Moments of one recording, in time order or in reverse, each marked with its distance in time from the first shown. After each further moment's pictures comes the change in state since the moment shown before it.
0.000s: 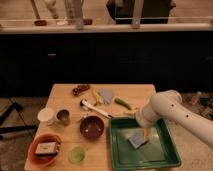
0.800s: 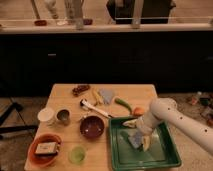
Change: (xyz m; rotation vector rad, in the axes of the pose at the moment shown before) arm 0.015 0.040 0.054 -0.112 -0.129 0.003
